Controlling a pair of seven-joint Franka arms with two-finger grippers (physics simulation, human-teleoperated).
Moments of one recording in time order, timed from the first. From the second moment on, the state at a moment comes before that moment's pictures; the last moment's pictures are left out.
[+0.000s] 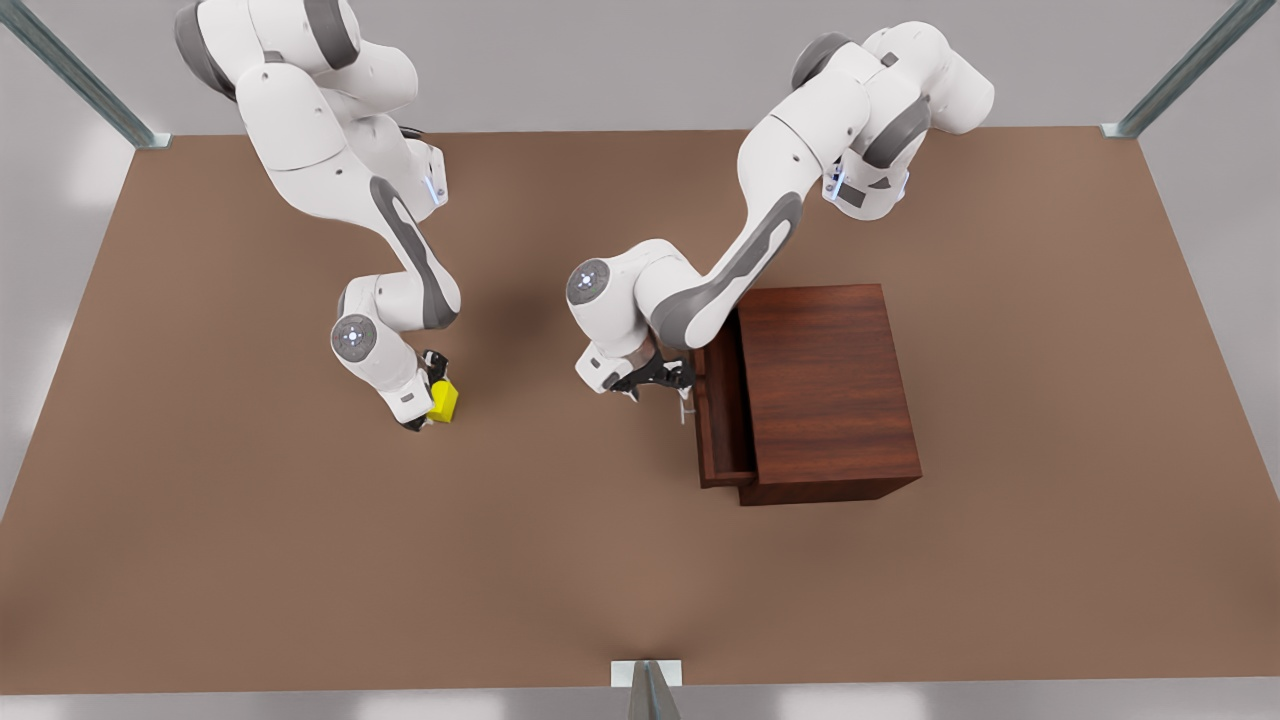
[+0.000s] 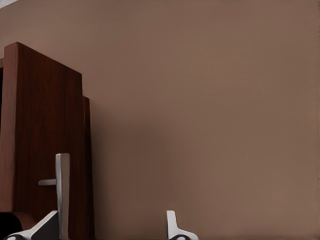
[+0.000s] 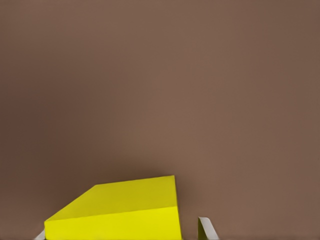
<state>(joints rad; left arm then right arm) -0.72 0.80 -0.20 -1.21 0.51 1.82 -0.93 0.25 0.37 -0.01 -2.32 0.18 2.66 -1.17</state>
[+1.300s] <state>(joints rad) -0.78 0.80 -0.25 -1.04 0.47 1.75 -1.02 0.23 0.24 -0.25 -1.79 0.10 1.93 -1.32</state>
